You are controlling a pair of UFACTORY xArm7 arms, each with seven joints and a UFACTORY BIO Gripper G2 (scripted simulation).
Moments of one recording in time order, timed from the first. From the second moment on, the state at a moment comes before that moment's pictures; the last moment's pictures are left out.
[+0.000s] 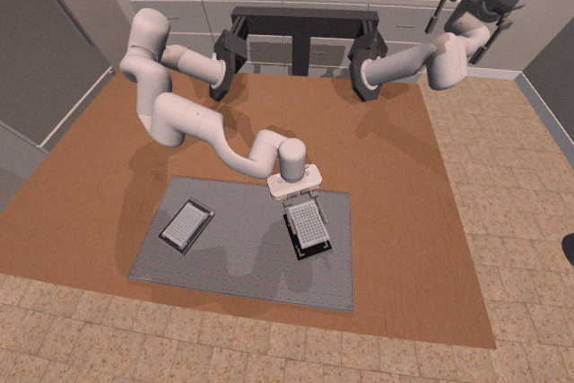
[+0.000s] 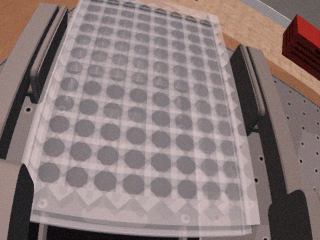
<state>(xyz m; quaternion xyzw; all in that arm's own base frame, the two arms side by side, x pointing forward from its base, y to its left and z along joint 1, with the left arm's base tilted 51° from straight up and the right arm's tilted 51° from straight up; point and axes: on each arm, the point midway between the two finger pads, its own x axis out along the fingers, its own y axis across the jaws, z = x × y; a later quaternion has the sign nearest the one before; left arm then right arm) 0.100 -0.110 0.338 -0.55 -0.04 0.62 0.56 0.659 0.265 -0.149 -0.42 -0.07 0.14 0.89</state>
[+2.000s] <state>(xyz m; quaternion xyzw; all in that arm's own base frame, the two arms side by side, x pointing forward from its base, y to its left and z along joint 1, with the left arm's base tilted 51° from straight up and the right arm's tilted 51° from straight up) 0.100 -0.110 0.338 -0.55 -0.04 0.62 0.56 0.635 0.160 -0.037 -0.36 -0.23 -0.23 0.87</state>
